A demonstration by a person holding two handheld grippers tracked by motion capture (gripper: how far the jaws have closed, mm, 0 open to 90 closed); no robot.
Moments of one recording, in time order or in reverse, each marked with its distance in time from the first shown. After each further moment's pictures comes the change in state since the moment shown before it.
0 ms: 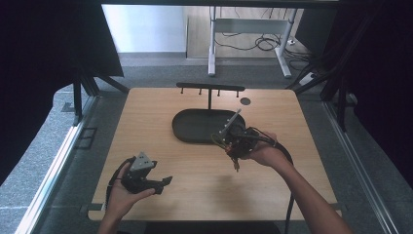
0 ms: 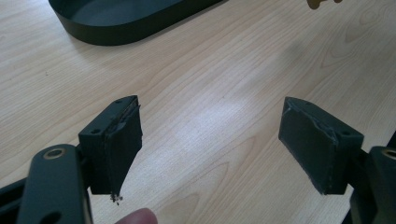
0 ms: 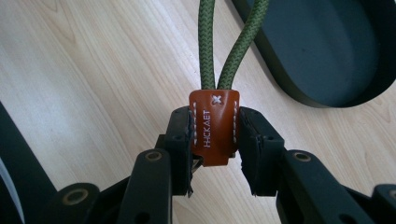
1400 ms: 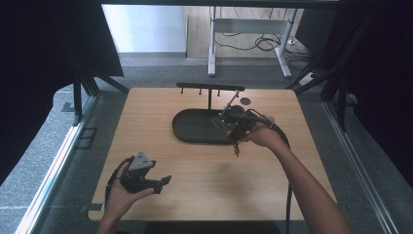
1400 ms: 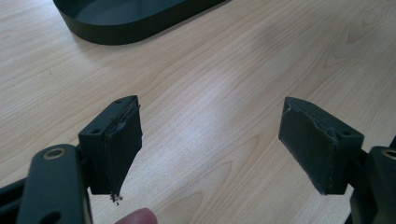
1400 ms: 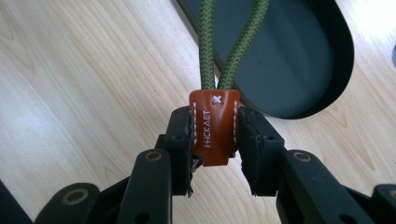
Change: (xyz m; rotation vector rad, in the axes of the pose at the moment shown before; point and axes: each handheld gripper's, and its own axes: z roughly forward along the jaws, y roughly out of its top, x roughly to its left) left arm 0.003 -0.001 -0.001 -0.003 0.001 -0.005; right arm -0.041 0.028 0.000 0.026 -0.033 0.048
